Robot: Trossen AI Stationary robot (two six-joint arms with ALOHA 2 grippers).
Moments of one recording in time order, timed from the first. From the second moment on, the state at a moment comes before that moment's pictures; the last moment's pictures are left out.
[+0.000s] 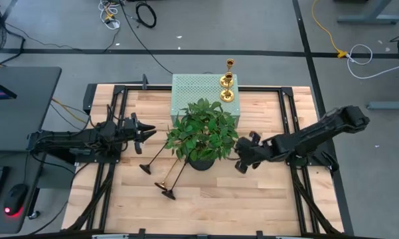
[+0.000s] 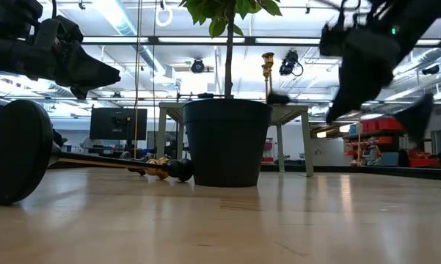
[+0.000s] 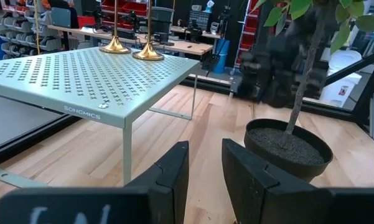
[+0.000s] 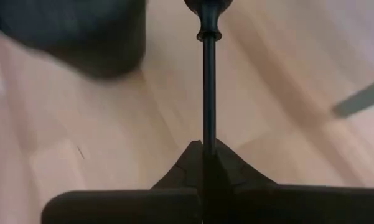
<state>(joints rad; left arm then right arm) 0.07 0.23 0.05 0.13 -0.21 -0.15 0.30 1.29 0.74 -0.47 0.43 0.65</state>
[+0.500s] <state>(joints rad) 0.07 0.23 0.05 0.32 -0.26 -0.15 0.22 1.07 0.74 -0.37 0.72 0.51</state>
